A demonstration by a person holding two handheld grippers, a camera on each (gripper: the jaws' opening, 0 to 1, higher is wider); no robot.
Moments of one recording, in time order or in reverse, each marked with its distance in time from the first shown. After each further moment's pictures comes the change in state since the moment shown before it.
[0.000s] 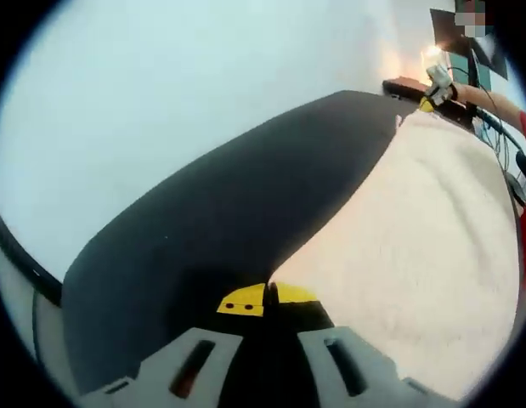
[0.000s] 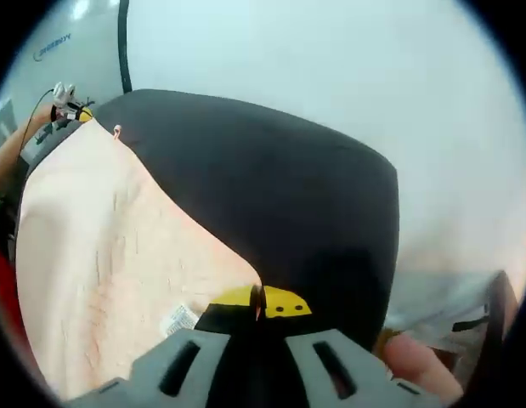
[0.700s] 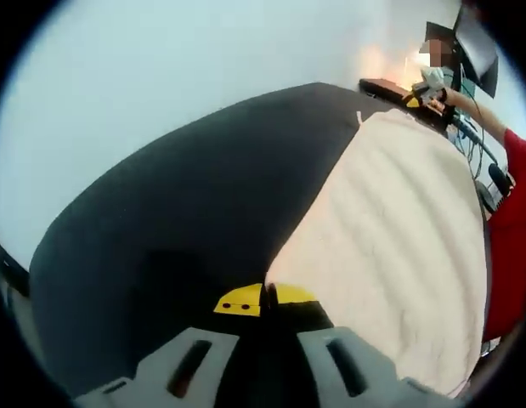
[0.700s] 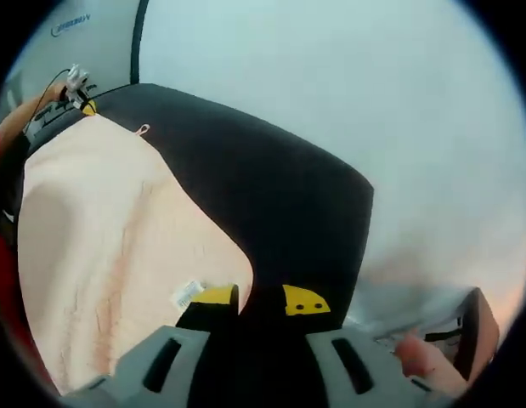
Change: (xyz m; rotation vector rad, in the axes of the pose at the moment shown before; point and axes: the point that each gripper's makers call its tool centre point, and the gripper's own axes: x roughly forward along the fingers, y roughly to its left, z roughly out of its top) left arm -0.007 -0.036 -0.025 0.004 0.113 -0.215; right arm -0.044 -0.003 0.001 -0.097 -0.012 -0.057
